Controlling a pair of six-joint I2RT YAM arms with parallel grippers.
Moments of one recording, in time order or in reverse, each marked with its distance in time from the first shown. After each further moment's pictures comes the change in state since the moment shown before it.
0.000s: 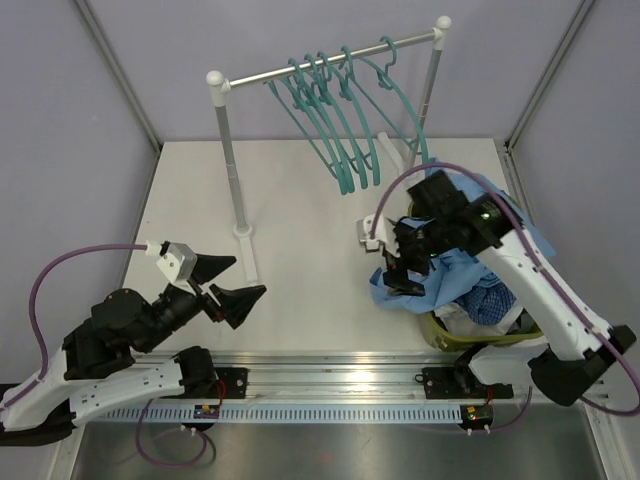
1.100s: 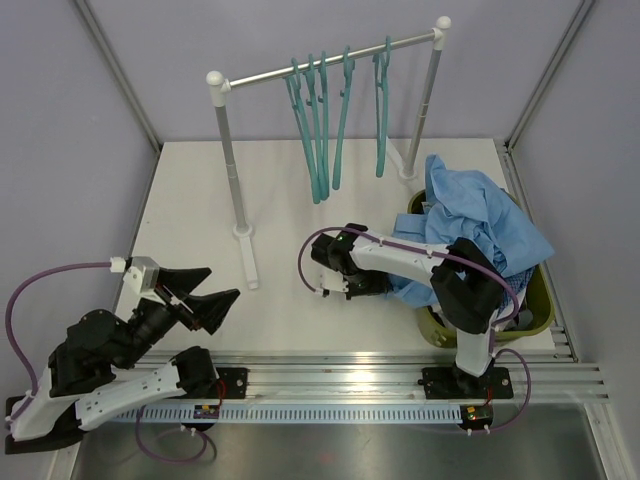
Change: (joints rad) left arm 0.000 -0.235 -0.061 -0.125 -0.118 -0.120; right arm 0.369 0.658 -0.169 0.106 0.909 0.273
